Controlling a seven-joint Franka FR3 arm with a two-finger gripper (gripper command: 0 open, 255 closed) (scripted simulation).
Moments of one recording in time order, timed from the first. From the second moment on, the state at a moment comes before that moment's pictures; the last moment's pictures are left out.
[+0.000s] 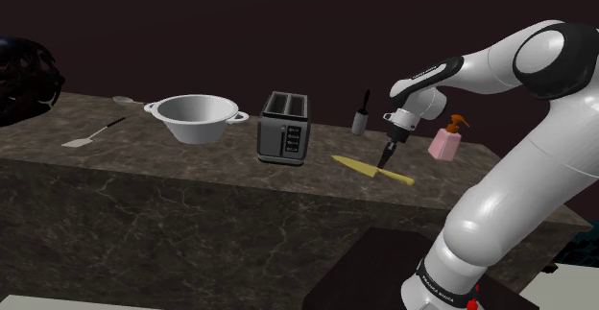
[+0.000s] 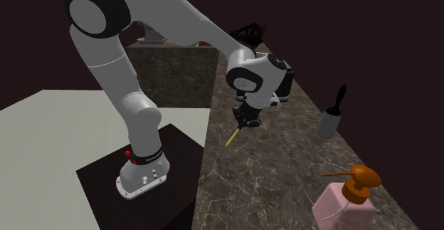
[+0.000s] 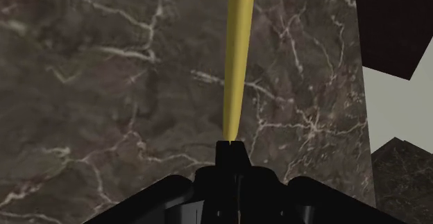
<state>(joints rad) -0.07 -0.21 -0.72 -2.44 0.19 2.04 -1.11</state>
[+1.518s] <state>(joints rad) -0.01 0.05 -0.72 -2.28 0.39 1.91 -1.18</state>
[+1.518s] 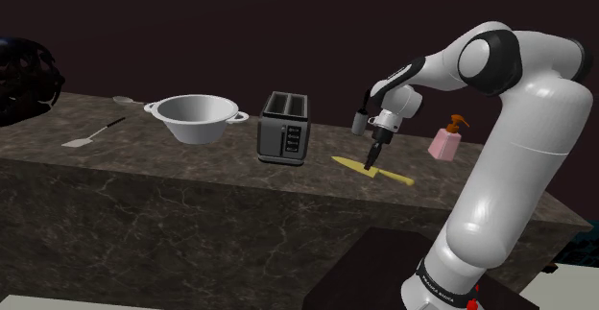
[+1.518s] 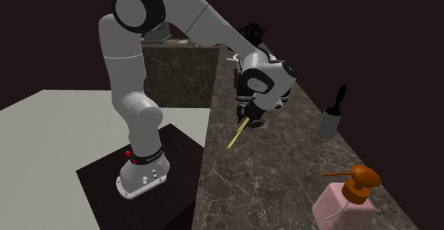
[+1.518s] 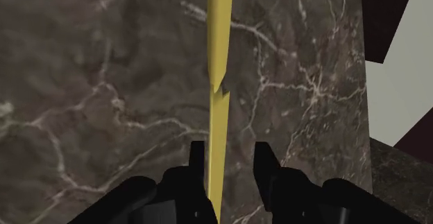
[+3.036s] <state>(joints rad) -0.09 -0.30 -0.69 -2.53 0.02 2.11 -1.00</state>
